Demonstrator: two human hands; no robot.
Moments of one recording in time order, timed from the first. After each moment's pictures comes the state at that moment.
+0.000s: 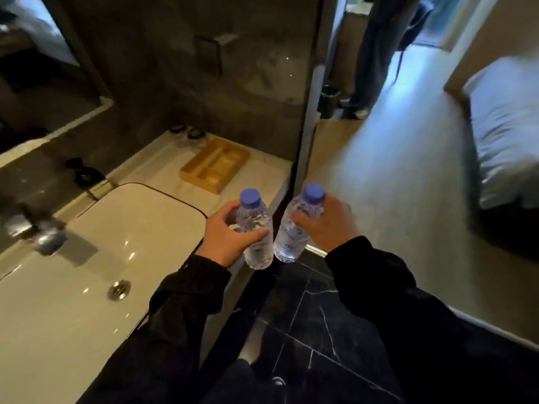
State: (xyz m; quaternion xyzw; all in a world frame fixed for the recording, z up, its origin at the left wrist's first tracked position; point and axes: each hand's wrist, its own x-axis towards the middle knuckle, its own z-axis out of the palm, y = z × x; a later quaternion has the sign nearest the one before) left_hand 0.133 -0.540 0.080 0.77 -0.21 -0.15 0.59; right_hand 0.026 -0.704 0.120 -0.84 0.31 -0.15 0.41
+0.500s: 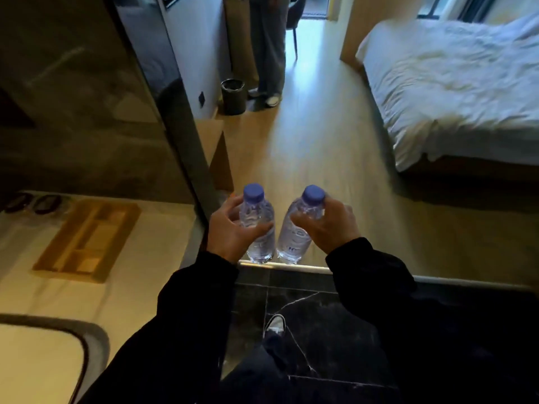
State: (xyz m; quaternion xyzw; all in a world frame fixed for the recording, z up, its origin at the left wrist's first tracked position) left_hand 0.160 -0.848 0.065 0.71 -0.32 -0.27 0.57; right_hand 0.012 -0.944 0.101 -0.77 0.49 -0.21 0.35
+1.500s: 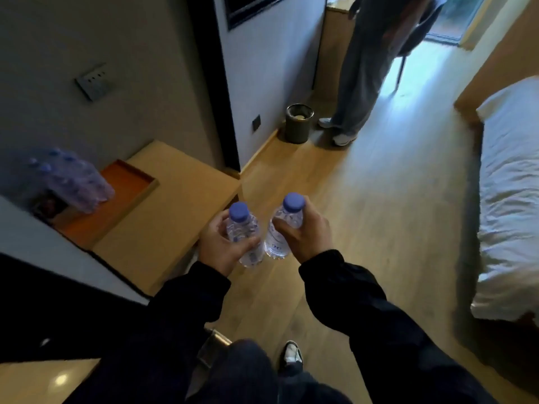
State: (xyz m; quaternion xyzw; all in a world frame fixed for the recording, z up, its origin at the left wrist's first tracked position) left_hand 0.353 -1.285 0.065 0.78 -0.13 -0.14 0.60; right_hand 0.277 -1.423 0.095 -0.84 0.29 -0.16 0.43
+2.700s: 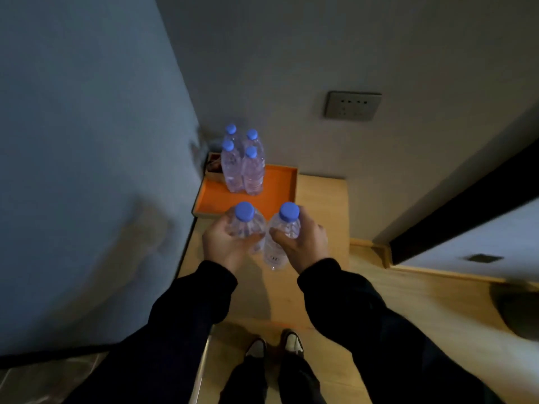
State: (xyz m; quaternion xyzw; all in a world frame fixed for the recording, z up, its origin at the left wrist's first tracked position) left_hand 0.686 -1.242 0.022 0.69 0.40 0.19 0.57; right_hand 0.769 -1.364 0.045 -0.86 -0.22 0.17 0.43
